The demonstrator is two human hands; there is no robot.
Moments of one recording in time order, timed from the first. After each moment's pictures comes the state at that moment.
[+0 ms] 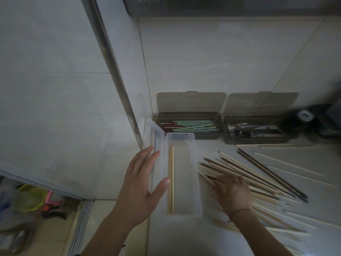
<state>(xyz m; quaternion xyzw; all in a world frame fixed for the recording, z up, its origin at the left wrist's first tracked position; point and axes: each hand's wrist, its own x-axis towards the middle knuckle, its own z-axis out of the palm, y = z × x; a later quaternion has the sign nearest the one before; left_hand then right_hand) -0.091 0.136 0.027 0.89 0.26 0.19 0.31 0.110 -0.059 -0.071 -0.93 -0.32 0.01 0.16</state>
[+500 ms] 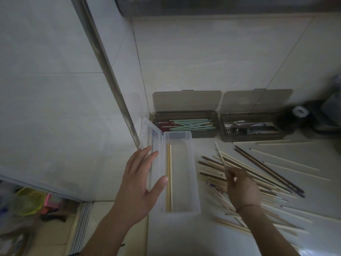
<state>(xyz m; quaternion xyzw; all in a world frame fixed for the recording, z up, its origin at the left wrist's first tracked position) -0.089 0.133 0.030 0.89 0.27 0.18 0.31 0.123 -0.067 -0.050 -0.92 -0.24 0.00 0.31</state>
